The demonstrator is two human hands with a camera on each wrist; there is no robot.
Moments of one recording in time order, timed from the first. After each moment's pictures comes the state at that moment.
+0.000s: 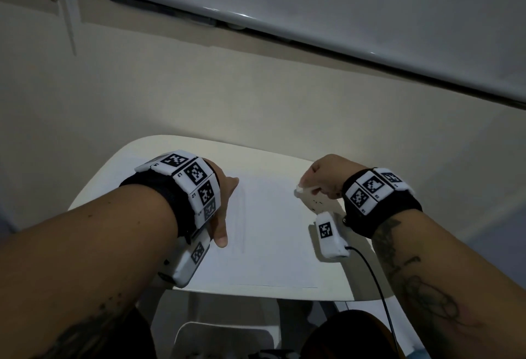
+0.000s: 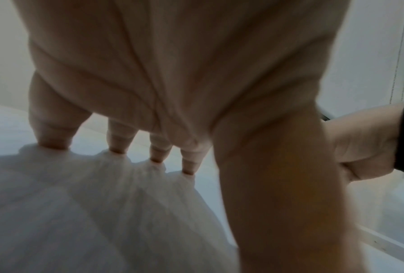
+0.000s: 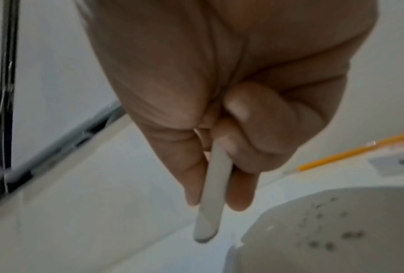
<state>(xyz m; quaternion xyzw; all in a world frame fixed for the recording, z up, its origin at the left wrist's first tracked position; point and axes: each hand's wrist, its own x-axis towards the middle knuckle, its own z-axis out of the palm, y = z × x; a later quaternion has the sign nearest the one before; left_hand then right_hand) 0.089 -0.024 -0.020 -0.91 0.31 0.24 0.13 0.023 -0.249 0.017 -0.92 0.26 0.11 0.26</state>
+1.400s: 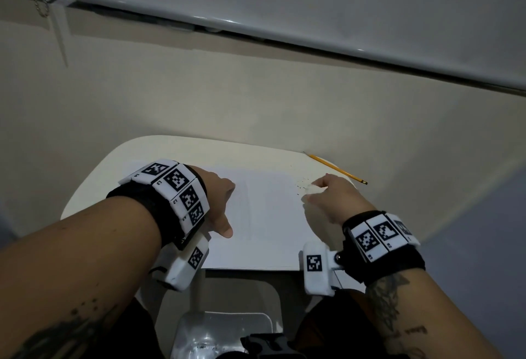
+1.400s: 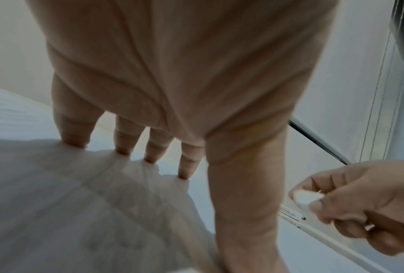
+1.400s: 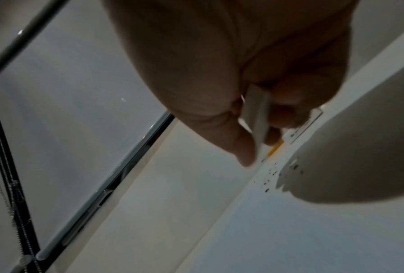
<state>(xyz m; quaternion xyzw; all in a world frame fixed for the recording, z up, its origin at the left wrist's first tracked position) 0.066 -0.033 -0.037 -0.90 0.37 0.19 0.12 -0.069 -0.245 -0.011 -0.88 0.30 0.00 0.35</state>
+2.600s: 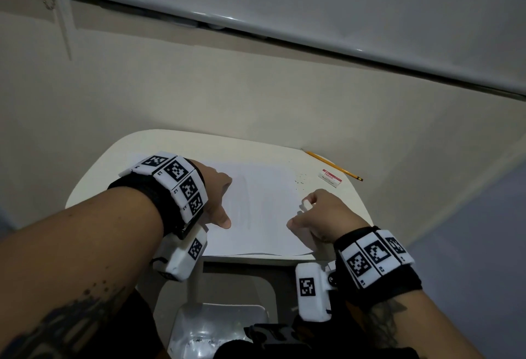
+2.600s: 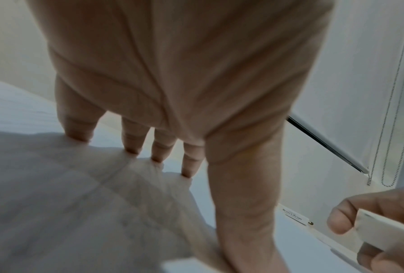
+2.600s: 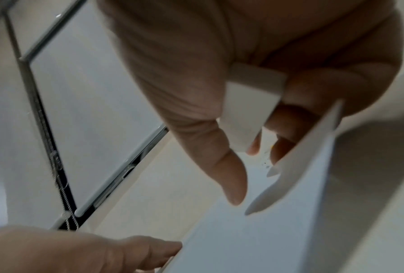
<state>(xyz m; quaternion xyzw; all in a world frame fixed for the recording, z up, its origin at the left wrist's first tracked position) 0.059 -0.026 -0.035 -0.90 0.38 0.17 0.11 -0.104 -0.212 -0.020 -0.88 0.31 0.03 0.36</state>
